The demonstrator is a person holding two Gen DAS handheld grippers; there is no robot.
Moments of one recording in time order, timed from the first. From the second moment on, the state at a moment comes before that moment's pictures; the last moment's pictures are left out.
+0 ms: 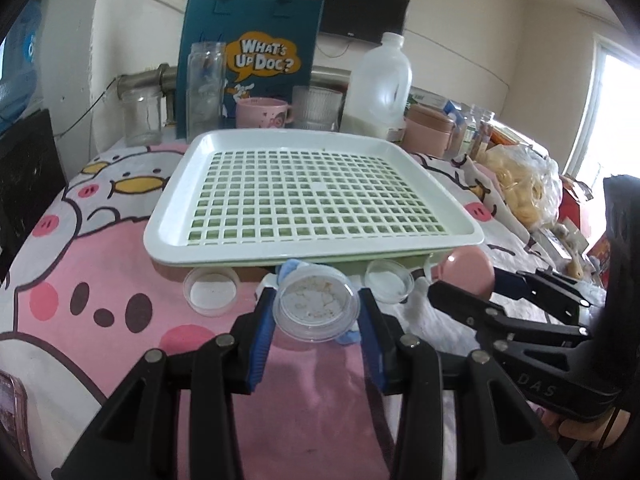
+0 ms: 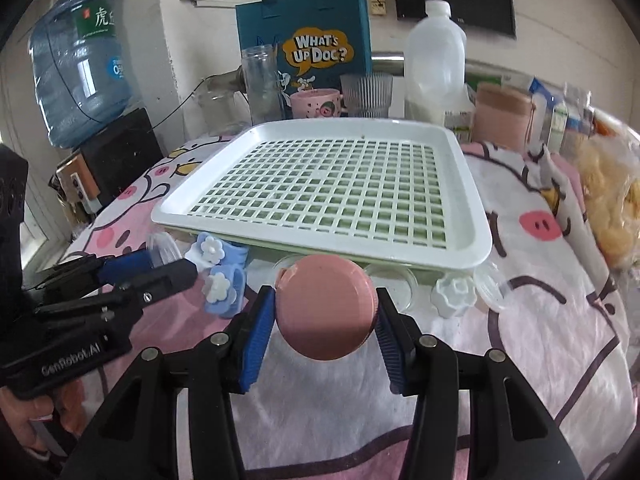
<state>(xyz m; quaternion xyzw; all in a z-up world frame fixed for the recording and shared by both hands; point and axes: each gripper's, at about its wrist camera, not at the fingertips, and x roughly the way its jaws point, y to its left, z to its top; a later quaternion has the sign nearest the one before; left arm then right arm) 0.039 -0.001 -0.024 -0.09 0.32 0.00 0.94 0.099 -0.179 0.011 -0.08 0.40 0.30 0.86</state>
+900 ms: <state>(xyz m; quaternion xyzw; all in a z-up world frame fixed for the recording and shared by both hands) 0.037 -0.010 -0.021 -0.06 0.31 0.01 0.95 0.090 -0.185 0.018 -0.07 0.38 0.30 0.87</state>
